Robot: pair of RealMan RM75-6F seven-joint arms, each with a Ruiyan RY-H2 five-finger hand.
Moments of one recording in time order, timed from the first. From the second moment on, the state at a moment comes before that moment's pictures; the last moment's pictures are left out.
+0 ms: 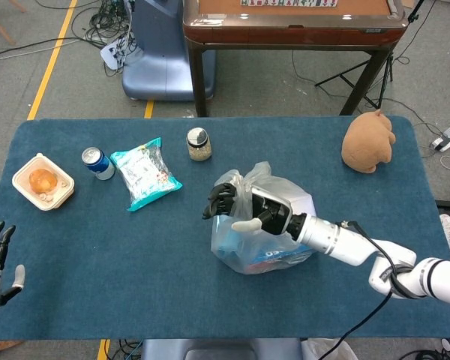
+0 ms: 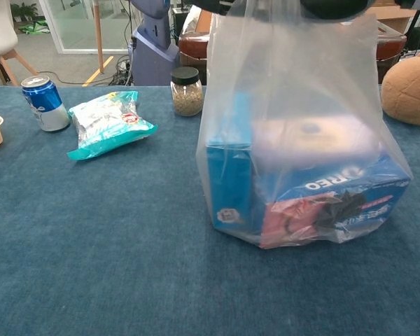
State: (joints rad) left arm -0.01 -1.04 -0.06 -1.87 1.45 1.59 0.29; right arm 1.07 -1.10 -0.01 -1.58 -1.78 1.08 2.39
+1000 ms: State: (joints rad) left arm -0.01 -1.04 -0.06 -1.87 1.46 1.59 0.29; right arm 1.16 -0.96 -0.03 -1.58 -1.68 1.13 2.74
